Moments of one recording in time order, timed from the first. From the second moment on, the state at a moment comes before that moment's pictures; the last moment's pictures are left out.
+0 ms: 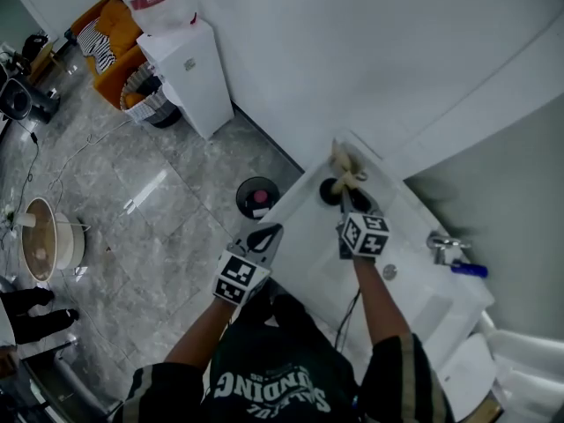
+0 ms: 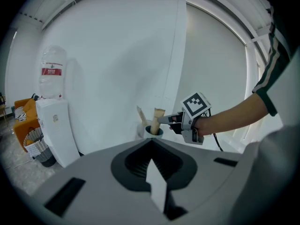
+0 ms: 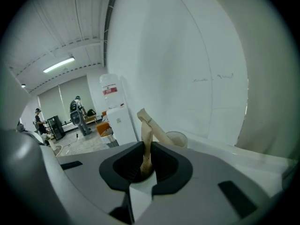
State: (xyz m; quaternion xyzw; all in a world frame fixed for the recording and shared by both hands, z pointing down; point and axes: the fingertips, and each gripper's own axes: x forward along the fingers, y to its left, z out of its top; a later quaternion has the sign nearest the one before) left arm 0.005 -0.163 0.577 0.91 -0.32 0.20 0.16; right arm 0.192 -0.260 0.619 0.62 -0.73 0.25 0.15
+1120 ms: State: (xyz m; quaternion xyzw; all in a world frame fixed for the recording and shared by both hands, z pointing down) left arm 0.020 -0.167 0.540 0.94 -0.28 0.17 0.12; right arm 0.182 -0.225 0.462 0.61 -0.77 0.14 0.08
